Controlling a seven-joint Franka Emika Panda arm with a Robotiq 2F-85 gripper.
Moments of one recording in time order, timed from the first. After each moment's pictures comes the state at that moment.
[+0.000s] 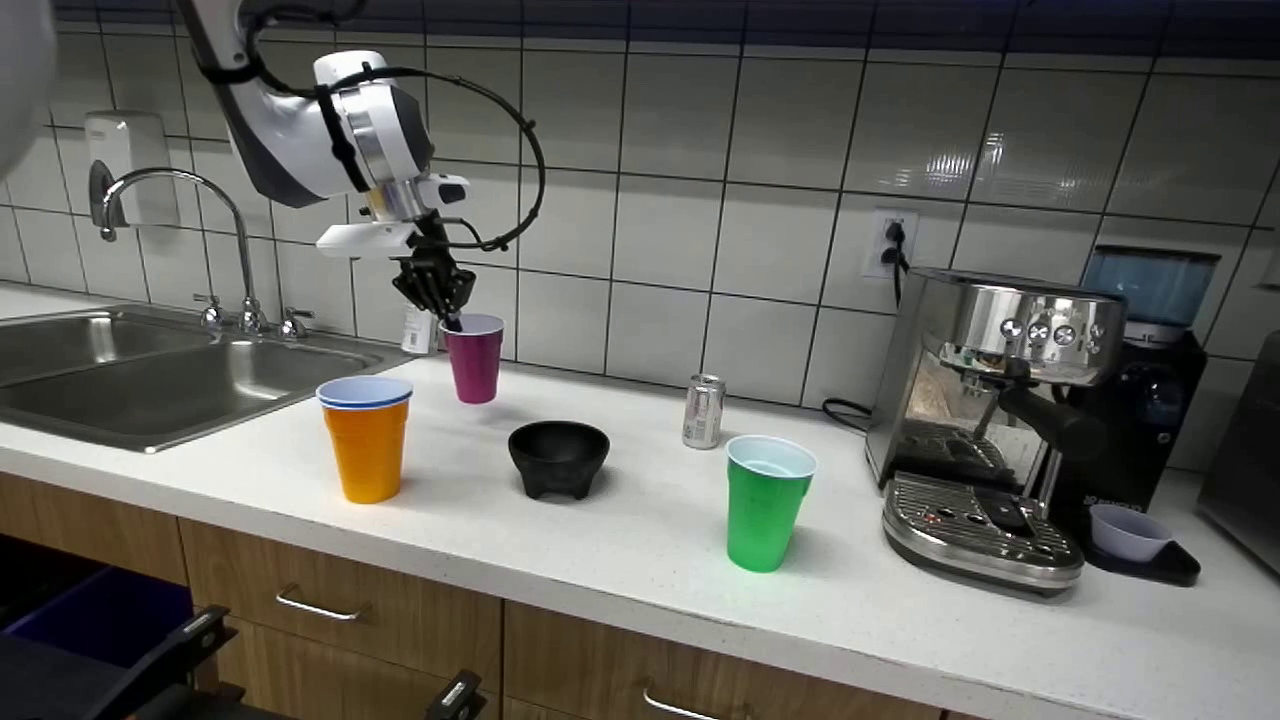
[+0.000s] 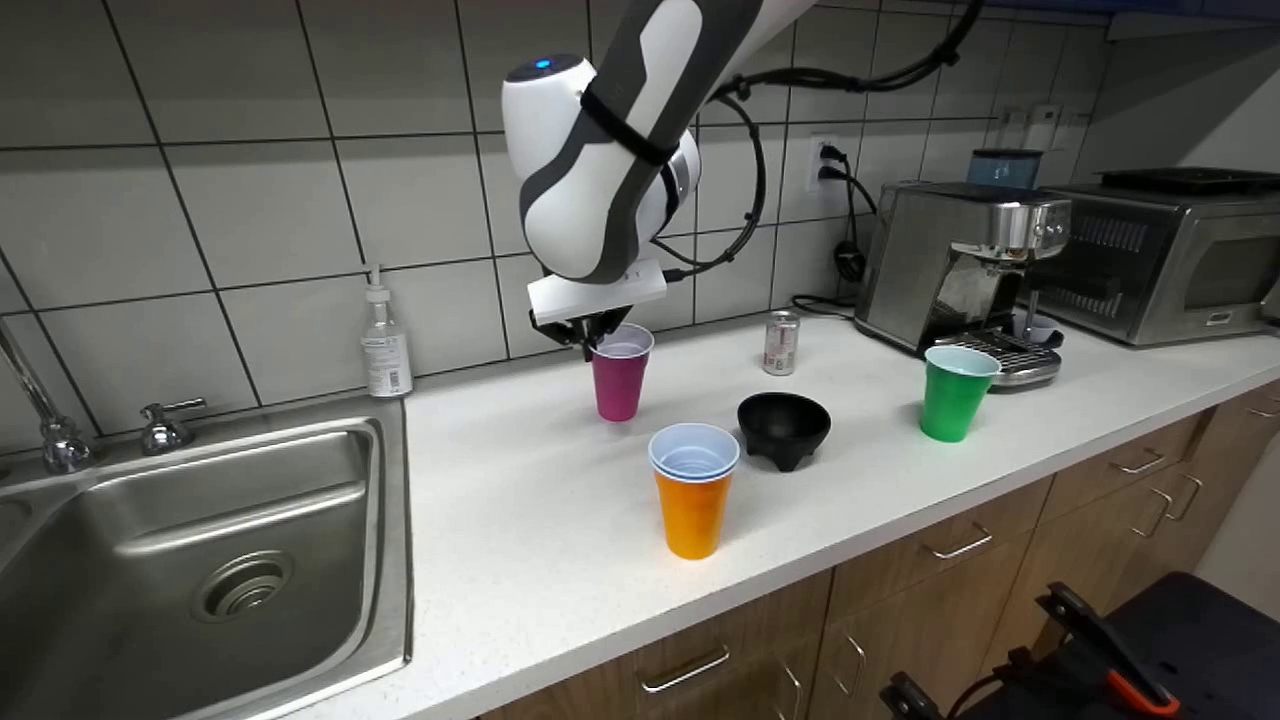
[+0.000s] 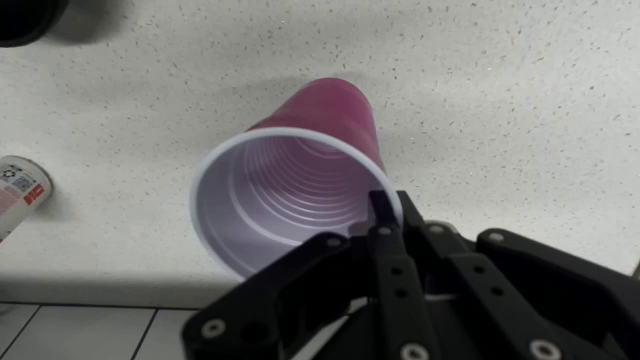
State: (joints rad) arm 0.45 0.47 -0.18 -1.93 -0.40 2.63 0.69
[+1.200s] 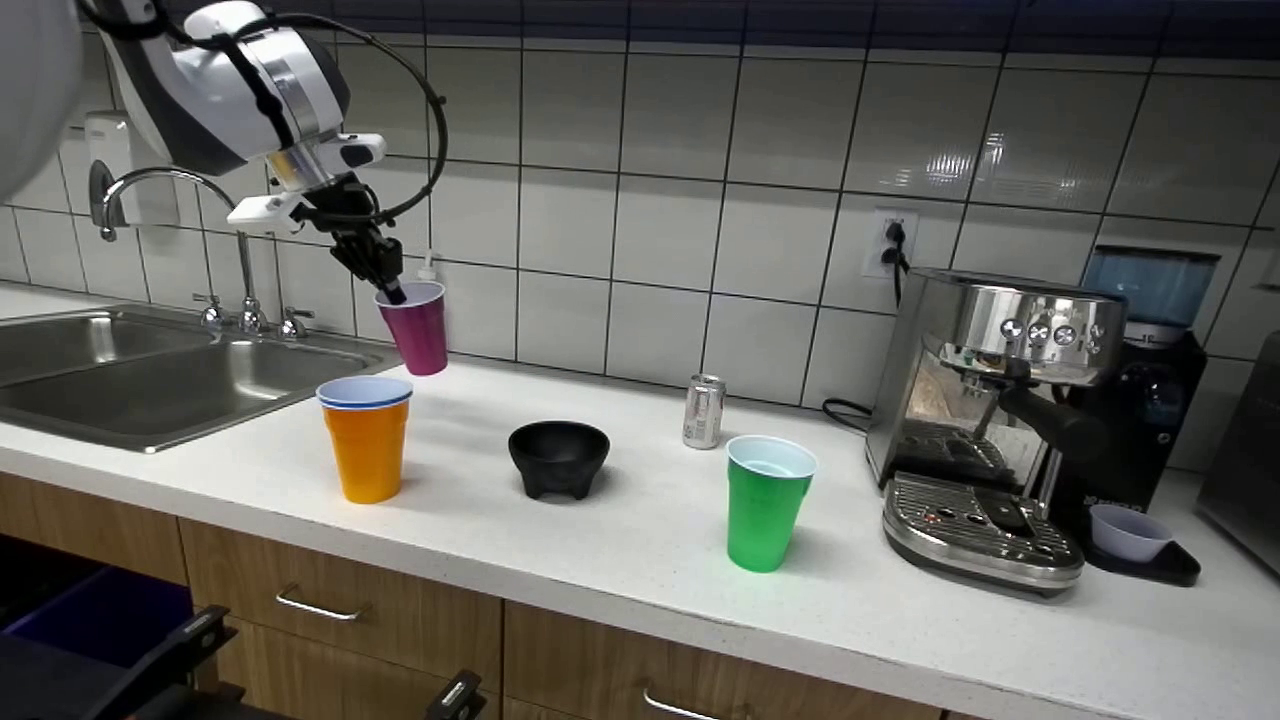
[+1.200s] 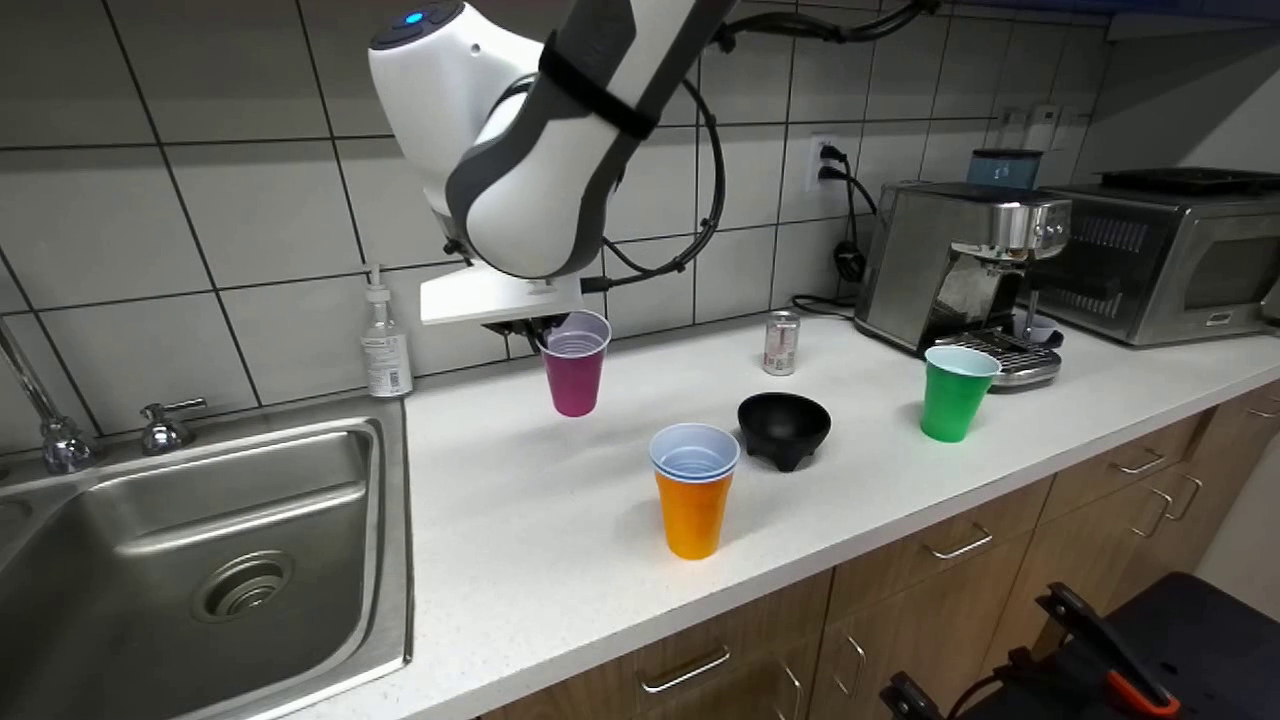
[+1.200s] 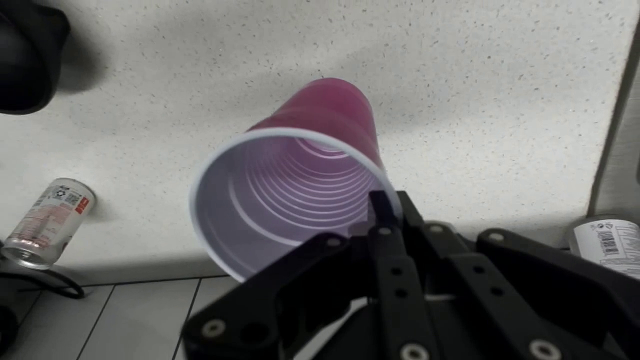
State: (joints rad) arm 0.57 0.39 -0.14 -1.93 -0.66 2.51 1.21
